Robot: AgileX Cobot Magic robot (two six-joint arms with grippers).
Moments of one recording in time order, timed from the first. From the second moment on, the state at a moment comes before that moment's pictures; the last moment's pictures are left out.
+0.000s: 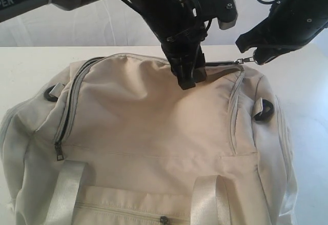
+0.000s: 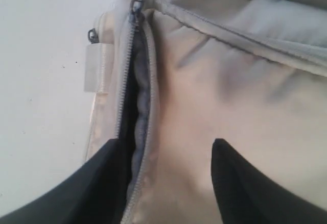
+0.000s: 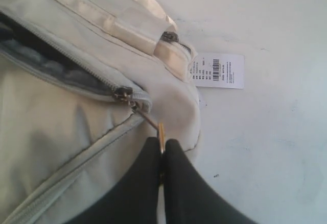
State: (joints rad) left arm -0.65 2.00 -1.98 -0.17 1.04 0.90; right arm 0.08 1.56 -1.41 0.08 1.02 -0.22
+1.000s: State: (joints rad) left arm -0.65 2.07 -1.98 -0.20 0.96 0.91; right arm 0.08 1.56 -1.37 0.09 0.99 -0.22
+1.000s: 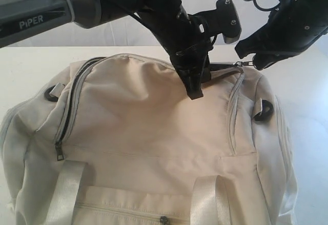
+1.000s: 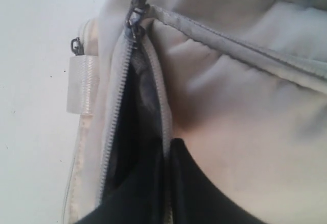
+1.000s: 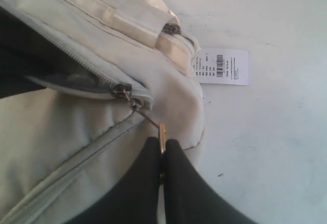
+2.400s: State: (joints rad) left arm -0.51 1.95 -1.98 -0.17 1.16 0.79; right arm 0.09 1.53 -1.34 0.31 1.08 -0.32
